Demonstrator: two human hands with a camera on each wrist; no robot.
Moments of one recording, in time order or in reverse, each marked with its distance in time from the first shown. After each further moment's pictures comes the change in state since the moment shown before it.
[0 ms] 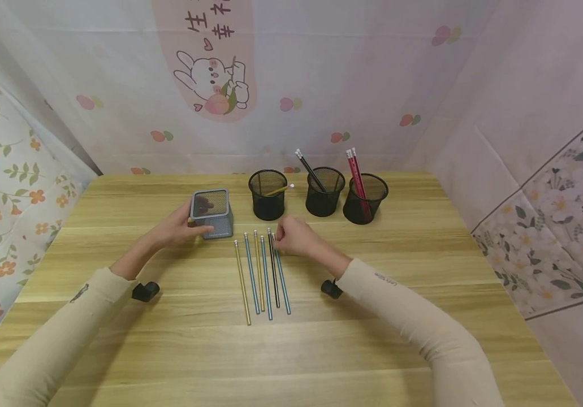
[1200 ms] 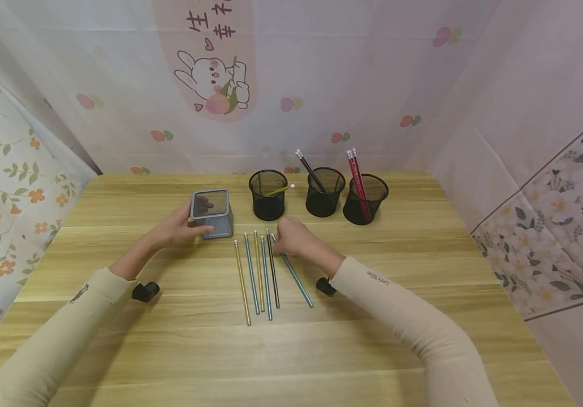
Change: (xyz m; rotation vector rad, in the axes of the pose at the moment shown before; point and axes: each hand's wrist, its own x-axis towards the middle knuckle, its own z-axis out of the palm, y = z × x) left_hand -0.001 0.000 0.000 -0.022 -0.001 0.004; right_hand 0.004 -0.013 0.001 -0.139 -0.108 0.100
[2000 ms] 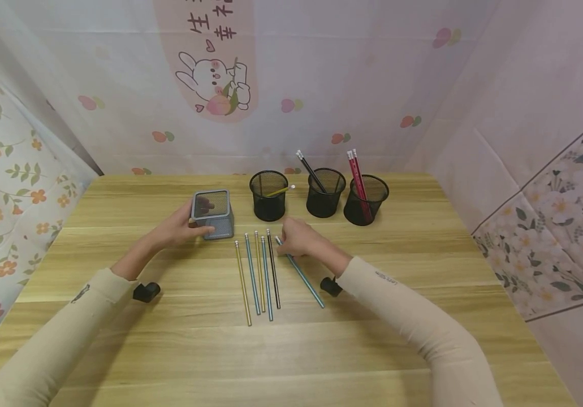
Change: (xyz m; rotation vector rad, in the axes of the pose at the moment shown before) left_hand 0.000 -0.002 -0.001 0.007 0.008 -0.009; right_hand -0.007 0.006 -0.008 0.061 -0.067 0.037
